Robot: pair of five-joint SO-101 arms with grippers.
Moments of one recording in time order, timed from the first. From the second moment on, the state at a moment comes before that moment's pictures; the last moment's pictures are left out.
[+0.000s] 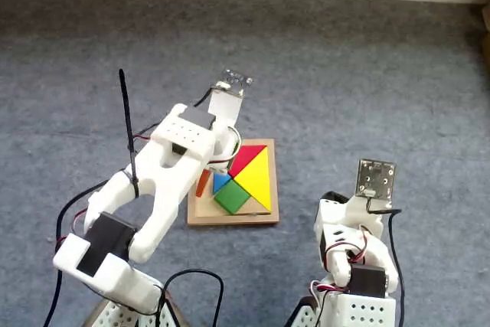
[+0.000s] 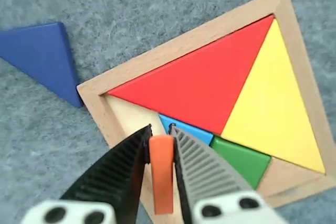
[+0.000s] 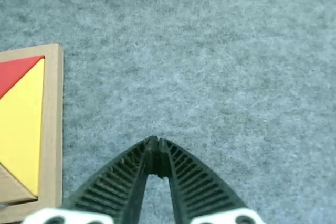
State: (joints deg) left arm 17.8 3.8 24.6 58.9 8.2; right arm -0.4 -103.4 95.8 58.2 0.1
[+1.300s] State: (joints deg) left arm 10.7 1.9 25.3 55.5 8.7; right arm 1.2 -103.4 95.8 58.2 0.1
